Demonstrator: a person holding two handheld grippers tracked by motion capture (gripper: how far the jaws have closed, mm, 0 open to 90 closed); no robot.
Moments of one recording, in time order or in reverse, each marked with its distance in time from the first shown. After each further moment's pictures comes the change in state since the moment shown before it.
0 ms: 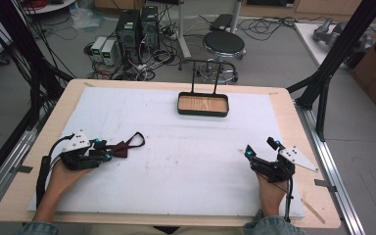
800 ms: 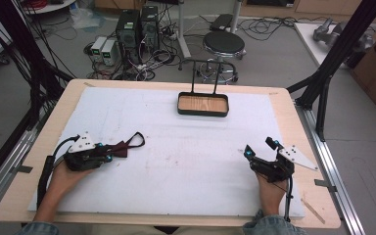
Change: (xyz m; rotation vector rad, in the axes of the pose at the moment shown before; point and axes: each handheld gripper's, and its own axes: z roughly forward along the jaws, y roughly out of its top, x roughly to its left) left arm -0.002 -0.002 0.008 0.083 -0.009 0.028; right arm -0.001 0.000 0.002 0.010 0.016 0.012
